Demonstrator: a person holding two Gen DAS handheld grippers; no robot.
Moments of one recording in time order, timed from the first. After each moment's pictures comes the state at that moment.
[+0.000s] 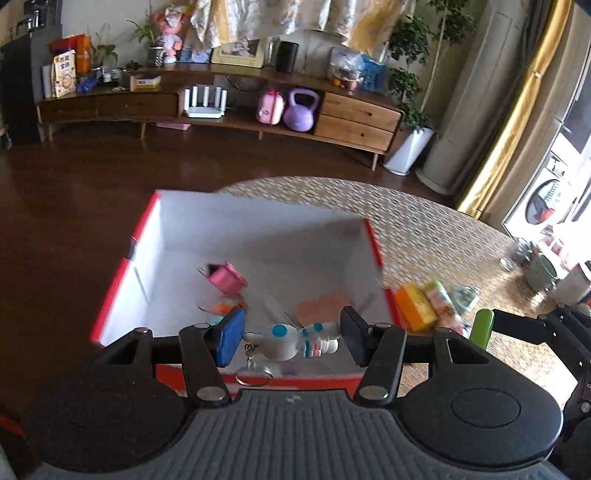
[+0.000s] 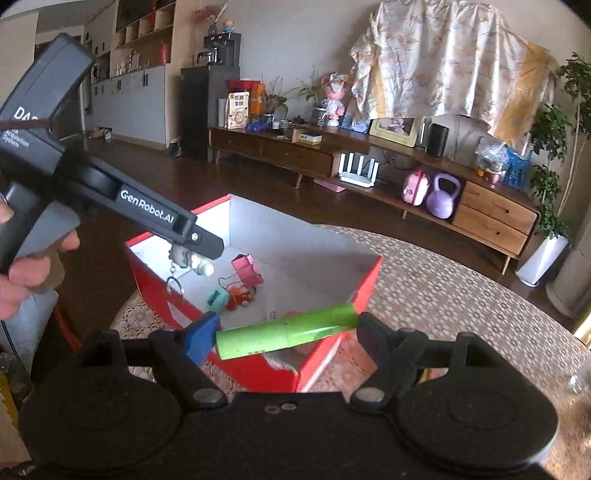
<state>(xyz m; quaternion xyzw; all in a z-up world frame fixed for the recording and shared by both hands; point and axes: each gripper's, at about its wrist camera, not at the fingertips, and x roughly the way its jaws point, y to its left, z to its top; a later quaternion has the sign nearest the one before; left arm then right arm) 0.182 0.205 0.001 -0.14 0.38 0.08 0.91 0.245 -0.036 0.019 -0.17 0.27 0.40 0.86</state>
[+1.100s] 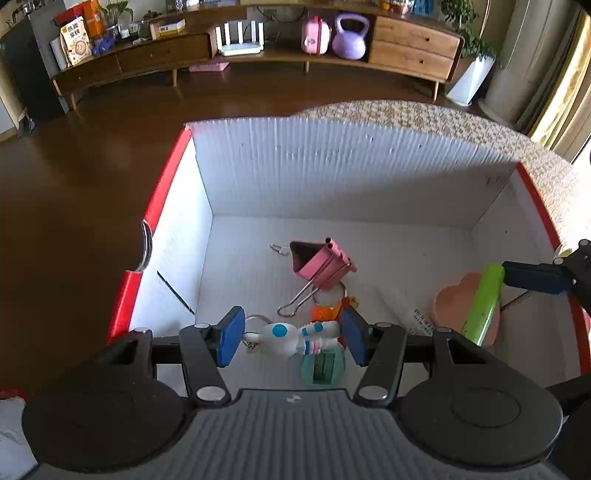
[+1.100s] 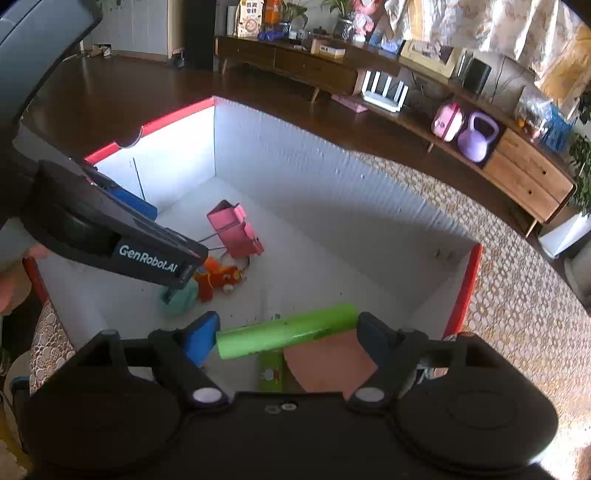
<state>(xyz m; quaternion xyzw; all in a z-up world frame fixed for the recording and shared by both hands) 0.270 0.269 -0.098 -0.09 0.50 0.13 0.85 0.324 0.084 -0.073 -0.26 0.39 0.38 0.80</state>
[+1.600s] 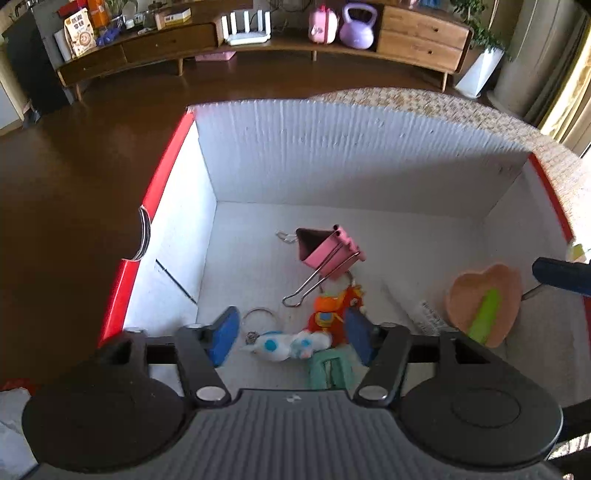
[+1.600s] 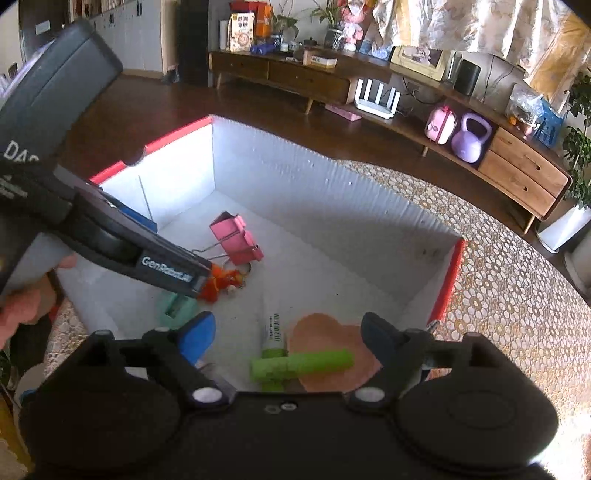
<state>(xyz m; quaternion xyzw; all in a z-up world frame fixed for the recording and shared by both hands) 0.266 0.269 -0.101 -0.09 0.51 0.14 0.85 0.321 0.067 -0.058 -0.23 0.38 0.39 0.81</state>
